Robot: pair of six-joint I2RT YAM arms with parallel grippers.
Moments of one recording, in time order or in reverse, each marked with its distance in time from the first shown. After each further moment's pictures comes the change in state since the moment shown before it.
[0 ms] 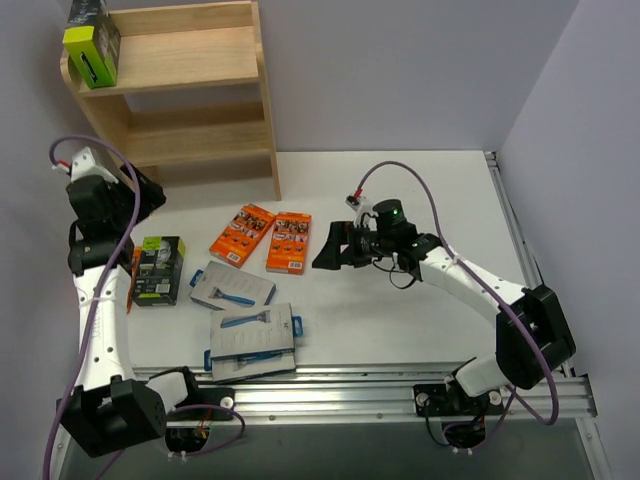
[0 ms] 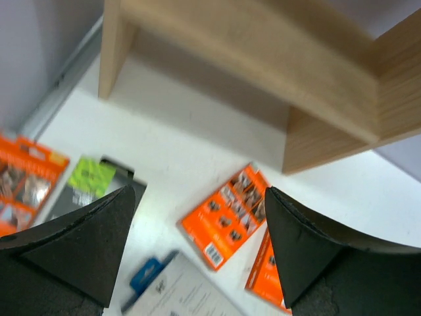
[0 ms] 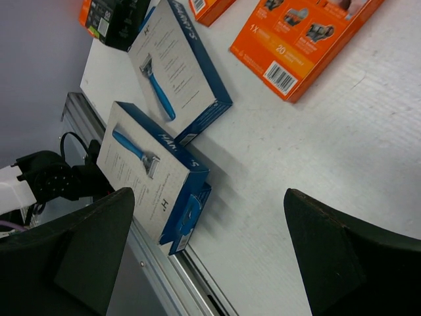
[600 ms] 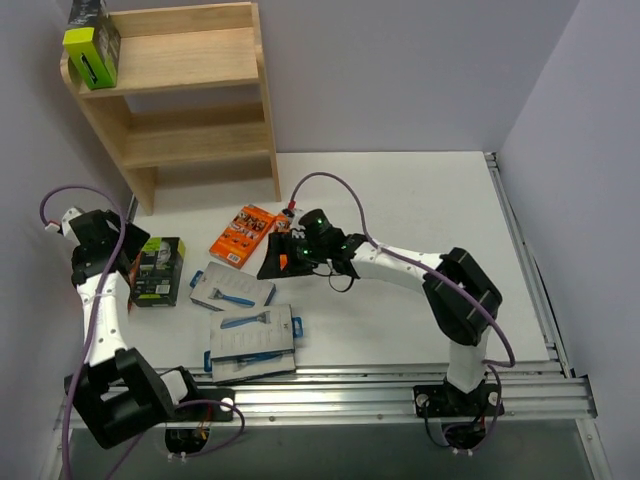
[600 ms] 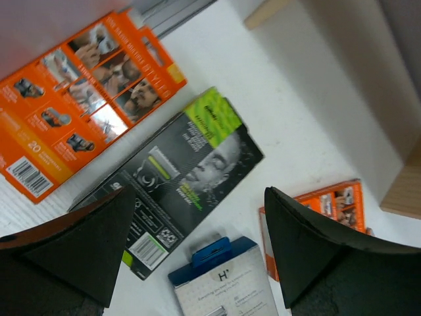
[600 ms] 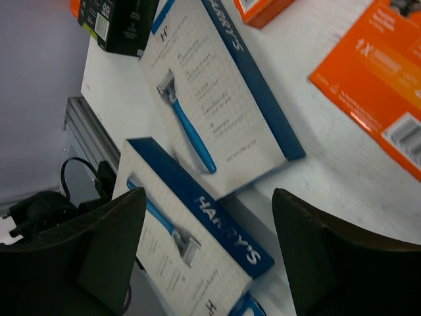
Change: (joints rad) left arm 0.156 -0.017 -0.306 -0.024 -0.156 -0.155; right arm 0.304 0.378 0.252 0.094 0.159 0.185
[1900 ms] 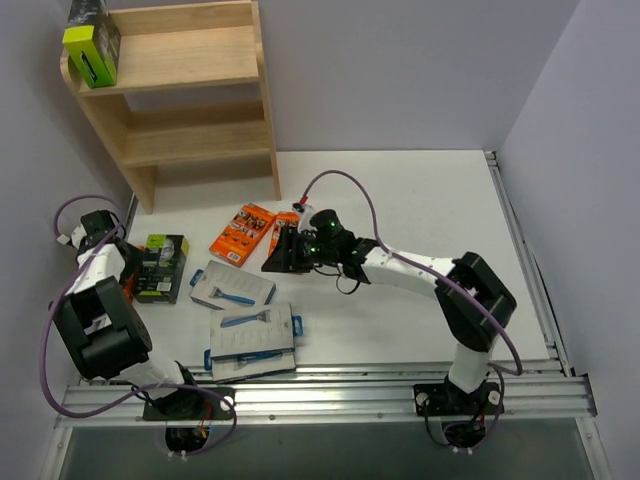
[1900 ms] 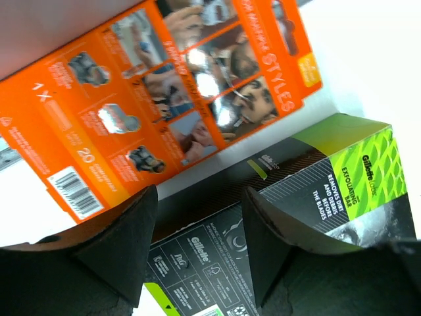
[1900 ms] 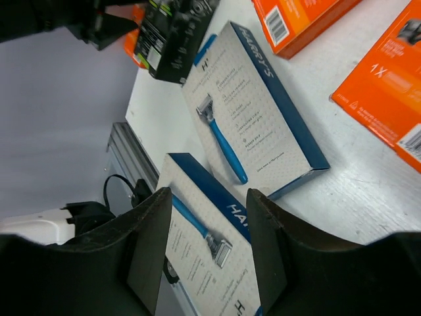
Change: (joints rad) left arm 0.066 0.420 0.065 -0.045 -0.135 -0.011; right arm -0.005 -0.025 -0.060 0.174 0.006 0.119
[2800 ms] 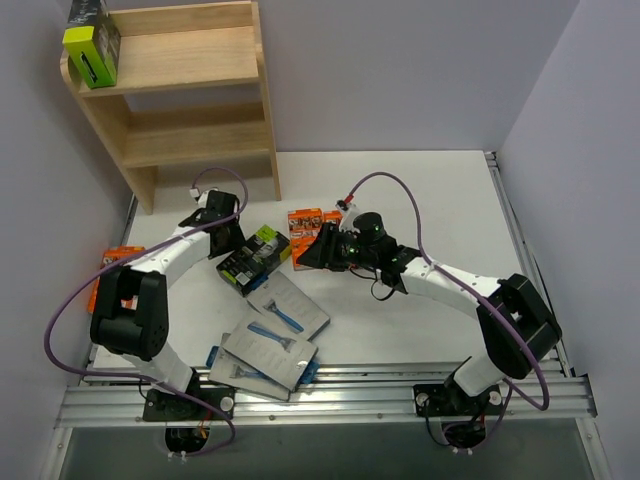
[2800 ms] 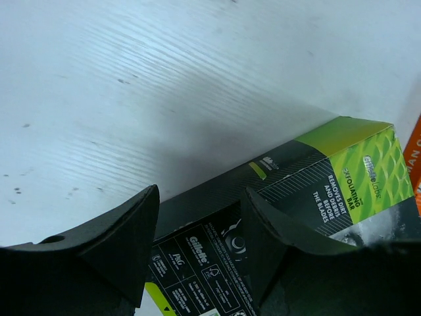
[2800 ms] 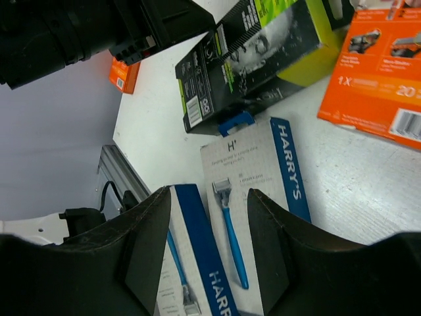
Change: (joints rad) left arm -0.716 0.093 0.090 0.016 -0.088 0.028; right arm -0.148 -0.275 -0.271 0.051 0.017 -0.002
